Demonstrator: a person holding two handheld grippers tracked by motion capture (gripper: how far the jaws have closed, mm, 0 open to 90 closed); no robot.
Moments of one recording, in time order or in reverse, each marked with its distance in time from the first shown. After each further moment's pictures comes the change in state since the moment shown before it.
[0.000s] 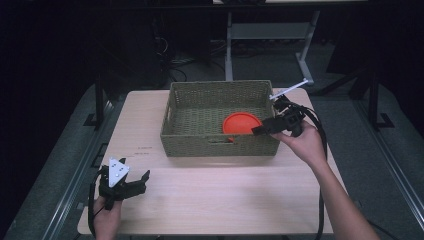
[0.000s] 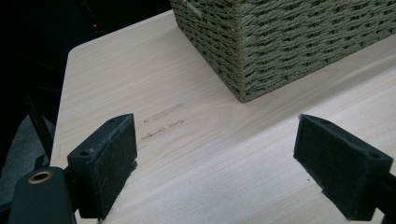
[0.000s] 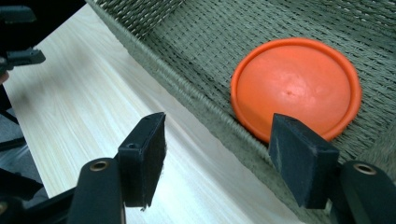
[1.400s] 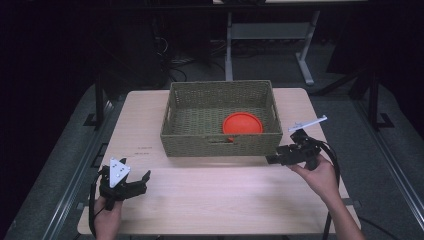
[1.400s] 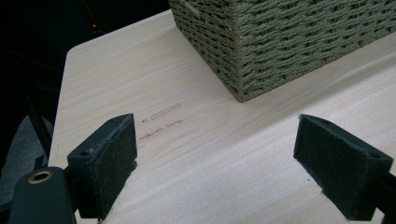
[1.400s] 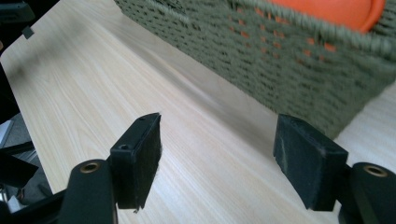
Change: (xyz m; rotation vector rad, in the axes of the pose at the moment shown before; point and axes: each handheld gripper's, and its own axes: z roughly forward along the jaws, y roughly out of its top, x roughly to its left) left arm -0.002 0.000 0.000 -0.003 -0.003 -0.003; right arm -0.013 -0.099 0.008 -0.037 0.032 0.081
